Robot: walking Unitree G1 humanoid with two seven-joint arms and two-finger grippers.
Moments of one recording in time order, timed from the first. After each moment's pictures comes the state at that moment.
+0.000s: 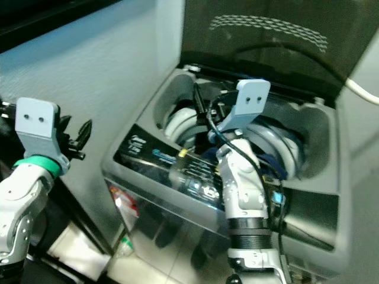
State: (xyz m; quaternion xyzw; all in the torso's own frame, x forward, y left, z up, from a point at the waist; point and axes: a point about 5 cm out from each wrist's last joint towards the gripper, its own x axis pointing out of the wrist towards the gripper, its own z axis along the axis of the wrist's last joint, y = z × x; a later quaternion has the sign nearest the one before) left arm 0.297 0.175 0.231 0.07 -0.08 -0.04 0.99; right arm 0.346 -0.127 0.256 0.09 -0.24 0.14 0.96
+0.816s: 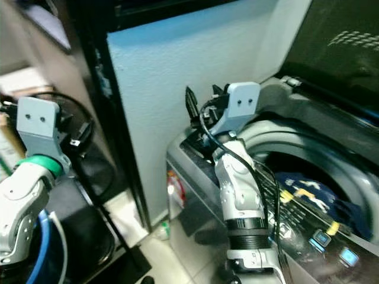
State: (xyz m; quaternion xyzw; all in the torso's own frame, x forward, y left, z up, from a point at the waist) left arm 0.298 0.169 0.232 0.07 -0.09 -0.06 0.99; right arm 0.346 -0.133 0.244 0.08 -0.22 0.14 0.96
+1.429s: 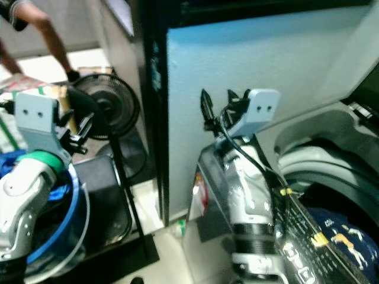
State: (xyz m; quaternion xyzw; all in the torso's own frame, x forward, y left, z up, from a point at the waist) left arm 0.303 0.177 0.236 0.05 -0.10 -0.04 0.99; right arm 0.343 -0.137 0.250 0.11 -0.24 0.16 0.95
